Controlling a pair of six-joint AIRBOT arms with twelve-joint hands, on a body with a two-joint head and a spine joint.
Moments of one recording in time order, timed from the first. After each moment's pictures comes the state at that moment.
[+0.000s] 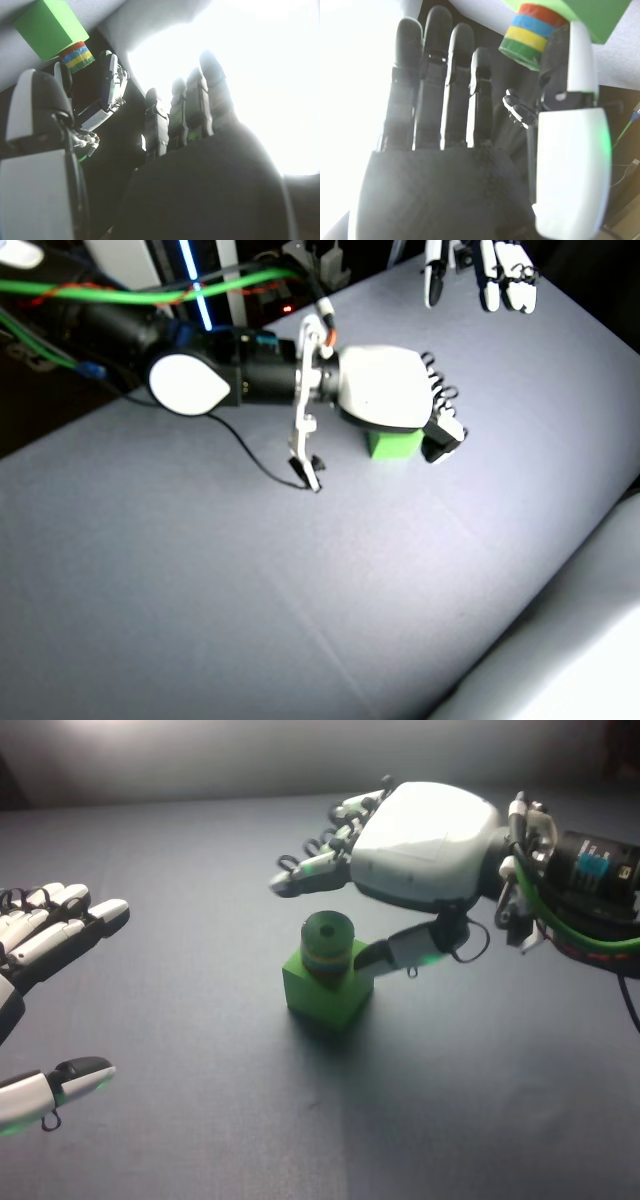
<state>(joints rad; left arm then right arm) 1.22 -0.89 0.89 -0.38 -1.48 0.81 -0.39 -1.33 1.36 -0.42 0.53 -0.79</state>
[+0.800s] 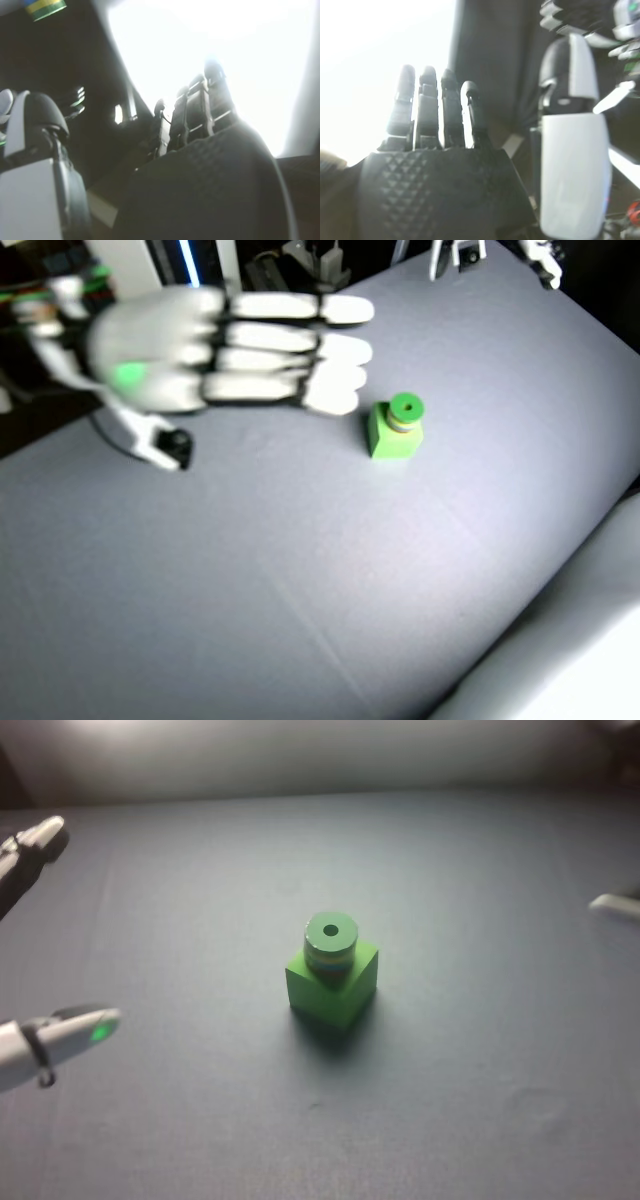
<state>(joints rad) 1.19 -0.89 0.95 -0.36 -1.60 0.57 -0.98 -0.89 1.03 0.16 1.55 -0.80</state>
